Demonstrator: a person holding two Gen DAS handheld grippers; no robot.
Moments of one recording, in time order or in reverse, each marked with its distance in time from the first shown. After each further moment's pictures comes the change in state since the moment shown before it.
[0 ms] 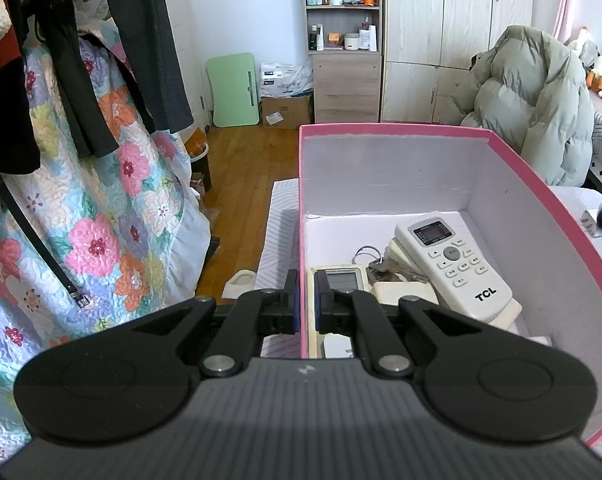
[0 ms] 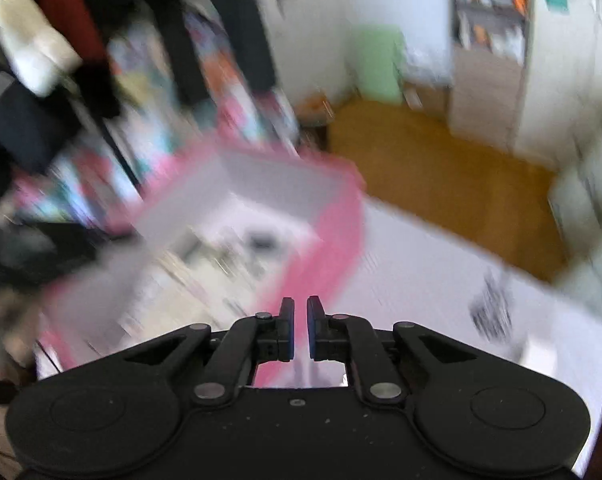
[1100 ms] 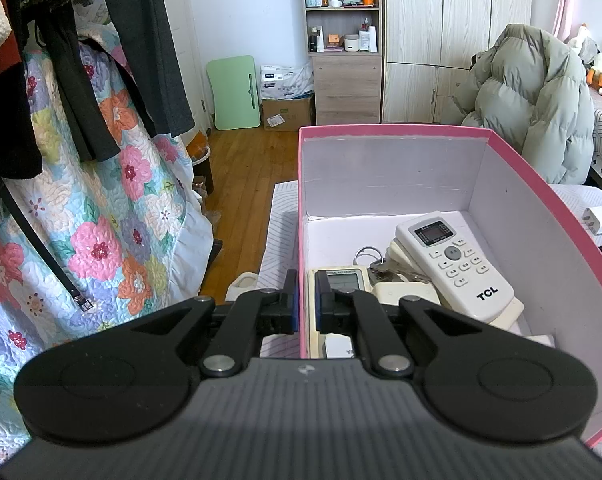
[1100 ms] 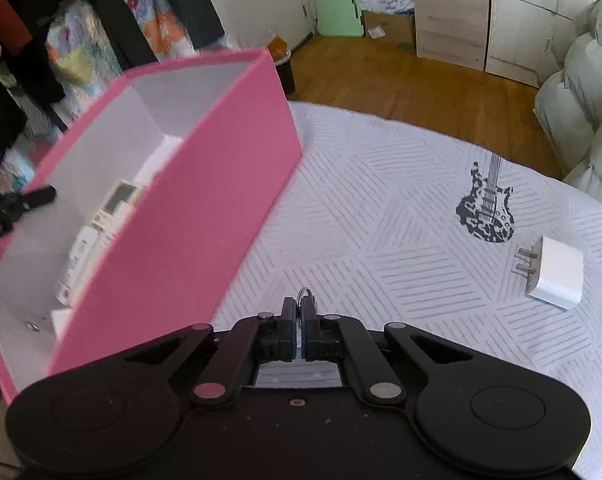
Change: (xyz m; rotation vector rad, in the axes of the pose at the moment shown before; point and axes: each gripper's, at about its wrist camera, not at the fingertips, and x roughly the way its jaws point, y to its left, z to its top) left arm -0.002 -0.001 0.000 0.008 -0.006 0.005; right arm 0.040 -0.041 -0.031 0.133 0.043 0.044
